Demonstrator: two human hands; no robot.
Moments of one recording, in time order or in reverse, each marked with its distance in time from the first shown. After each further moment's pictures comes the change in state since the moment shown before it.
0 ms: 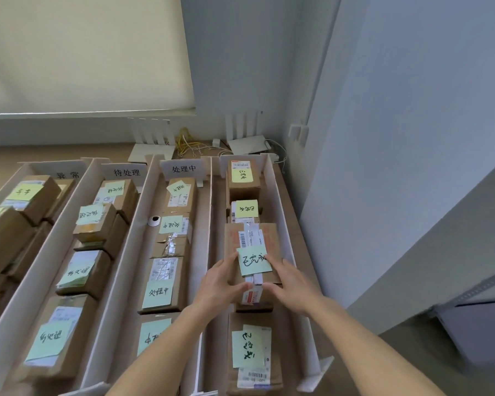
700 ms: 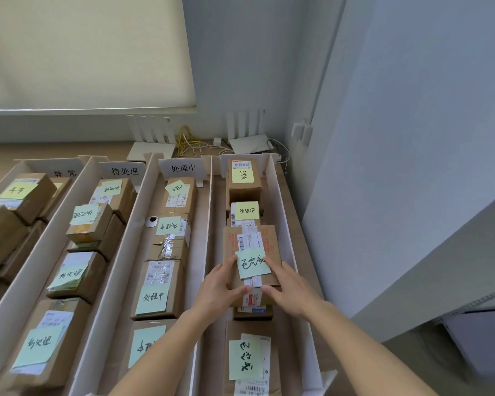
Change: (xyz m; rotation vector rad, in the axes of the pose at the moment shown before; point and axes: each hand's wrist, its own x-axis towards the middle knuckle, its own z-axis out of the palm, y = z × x) left_hand 0.024 -0.020 0.019 -0.007 -0.025 -0.050; right_hand 0.026 0.013 0.010 -0.006 -0.038 0.042
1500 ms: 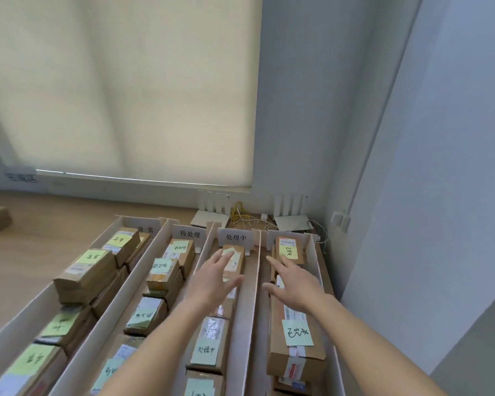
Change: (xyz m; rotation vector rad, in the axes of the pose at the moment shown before) left_hand -0.061 0.059 -0.218 0.323 0.390 0.074; right_hand -0.030 -0.203 -0.130 -0.378 0.180 -0.249
